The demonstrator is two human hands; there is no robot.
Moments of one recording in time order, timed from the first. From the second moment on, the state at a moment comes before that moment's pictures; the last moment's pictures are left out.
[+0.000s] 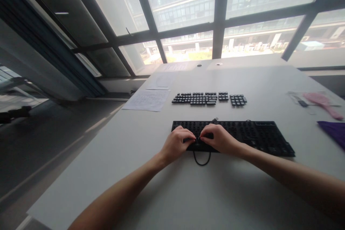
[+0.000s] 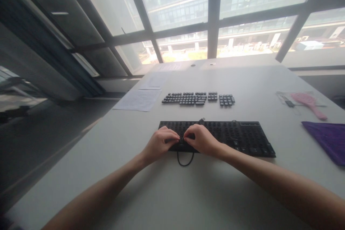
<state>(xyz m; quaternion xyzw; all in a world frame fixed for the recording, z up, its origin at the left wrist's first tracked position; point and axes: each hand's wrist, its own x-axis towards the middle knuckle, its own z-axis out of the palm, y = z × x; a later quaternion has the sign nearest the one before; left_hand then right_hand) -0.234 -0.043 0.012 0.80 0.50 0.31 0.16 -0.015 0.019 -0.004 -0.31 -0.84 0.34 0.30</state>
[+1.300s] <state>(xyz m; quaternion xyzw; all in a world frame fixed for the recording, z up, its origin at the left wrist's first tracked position) -0.226 -0.056 0.009 0.84 0.46 0.26 0.06 -0.014 0.002 -0.005 -0.24 -0.93 0.12 0.24</state>
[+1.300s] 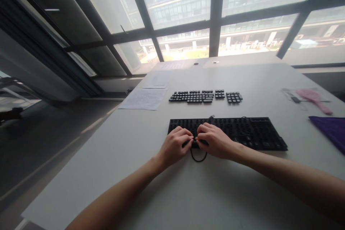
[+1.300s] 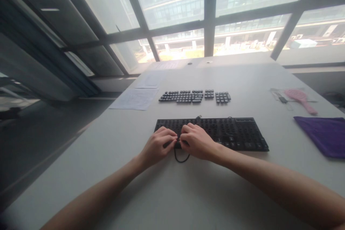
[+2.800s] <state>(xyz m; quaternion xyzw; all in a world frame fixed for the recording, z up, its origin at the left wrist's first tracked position) -0.254 0.125 0.001 0.78 0.60 0.20 -0.01 -0.081 0.160 -0.001 -0.34 -0.93 -0.03 0.17</state>
